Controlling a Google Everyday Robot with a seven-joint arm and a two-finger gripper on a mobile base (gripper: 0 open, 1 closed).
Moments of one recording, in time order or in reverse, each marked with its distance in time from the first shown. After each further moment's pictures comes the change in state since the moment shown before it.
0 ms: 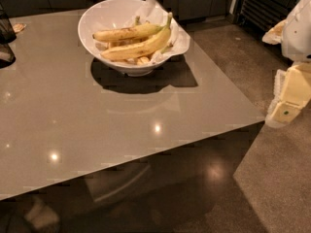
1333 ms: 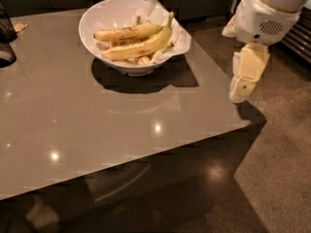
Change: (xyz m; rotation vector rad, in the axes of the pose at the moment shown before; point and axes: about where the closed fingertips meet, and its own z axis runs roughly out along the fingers) arm -0.055 -0.044 0.038 -0.097 -0.027 -0.094
